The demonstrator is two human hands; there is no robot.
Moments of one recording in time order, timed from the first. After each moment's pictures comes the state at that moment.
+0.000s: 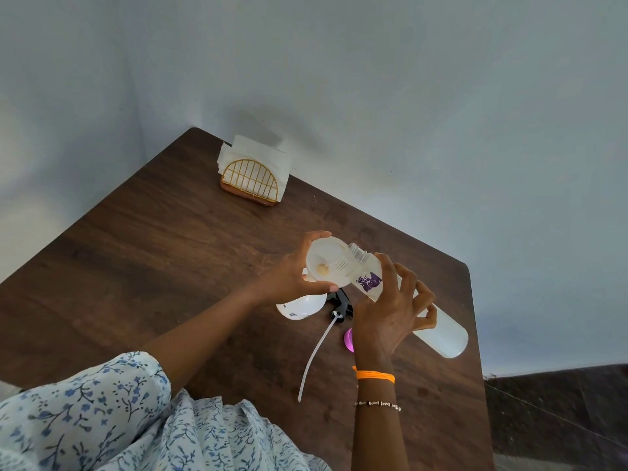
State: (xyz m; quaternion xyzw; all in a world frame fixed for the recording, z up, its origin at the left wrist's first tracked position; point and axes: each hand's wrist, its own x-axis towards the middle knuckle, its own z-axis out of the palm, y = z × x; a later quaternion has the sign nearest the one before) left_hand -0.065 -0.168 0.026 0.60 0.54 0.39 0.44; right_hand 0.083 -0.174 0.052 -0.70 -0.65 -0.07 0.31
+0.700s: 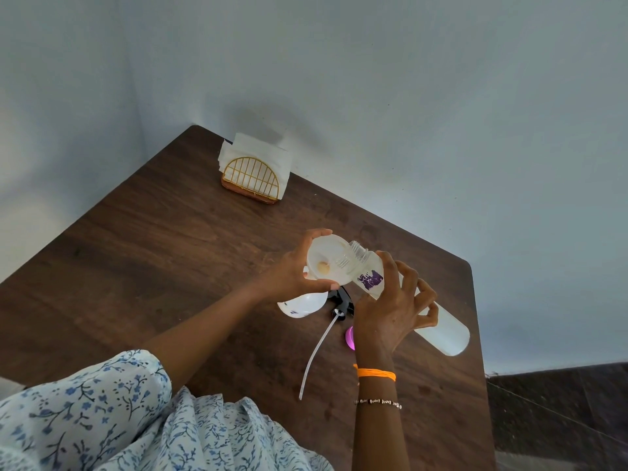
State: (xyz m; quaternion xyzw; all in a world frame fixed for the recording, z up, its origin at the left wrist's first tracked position) left_hand -0.064 -0.169 0.028 0.61 0.54 0.39 0.43; right_hand 0.083 -0.172 0.051 -0.70 -0.64 -0.07 0.31
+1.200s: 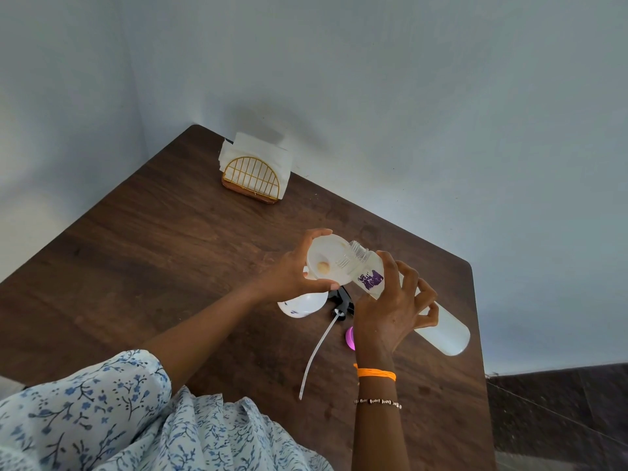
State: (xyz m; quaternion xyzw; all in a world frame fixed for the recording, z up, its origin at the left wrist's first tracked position) left_hand -0.065 -0.167 0.026 0.61 0.54 0.39 0.43; right_hand 0.082 -0.172 0.052 -0.70 -0.64 -0.07 0.30
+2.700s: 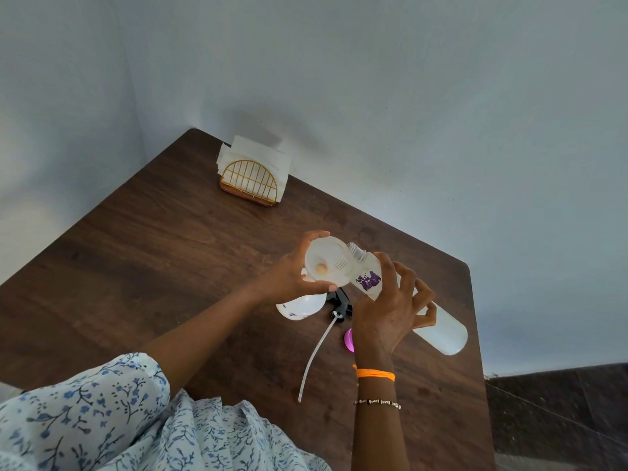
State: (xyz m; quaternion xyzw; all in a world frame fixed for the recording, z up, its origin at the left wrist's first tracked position) left_hand -0.065 -0.167 0.025 0.60 0.54 0.40 0.44; right_hand 0.083 -0.171 0.052 -0.70 -0.64 -0.06 0.31
